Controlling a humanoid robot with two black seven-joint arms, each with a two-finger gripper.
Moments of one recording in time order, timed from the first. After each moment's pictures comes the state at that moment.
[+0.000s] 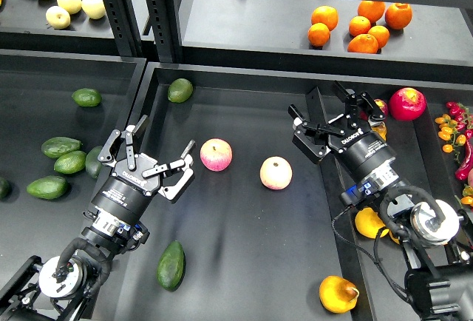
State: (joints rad) left arm 0.06 0.00 -1.26 -1.36 -0.18 -0.49 0.23; right arm 0.19 0.02 1.38 1.30 0.26 0.17 -0.42
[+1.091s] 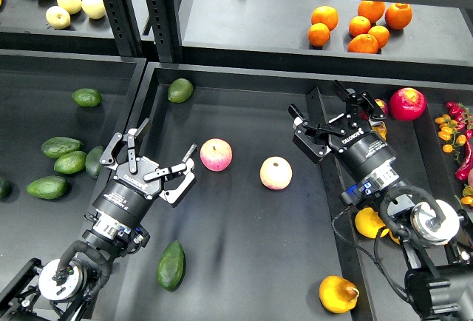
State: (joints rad) left arm 0.06 0.00 -1.26 -1.37 -0.16 -0.49 0.25; right arm 0.19 0.02 1.39 1.30 0.26 0.17 -0.42
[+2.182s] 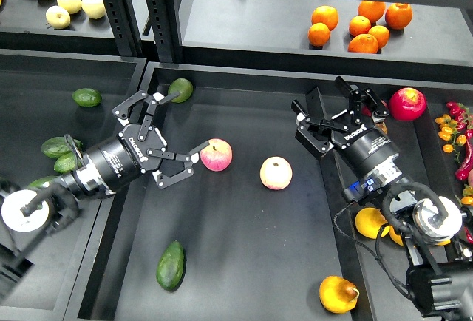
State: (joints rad) left arm -0.58 0.59 -0.73 -1.35 -0.11 -0.49 0.49; right arm 0.24 0.01 1.40 1.30 0.26 0.15 -0.42
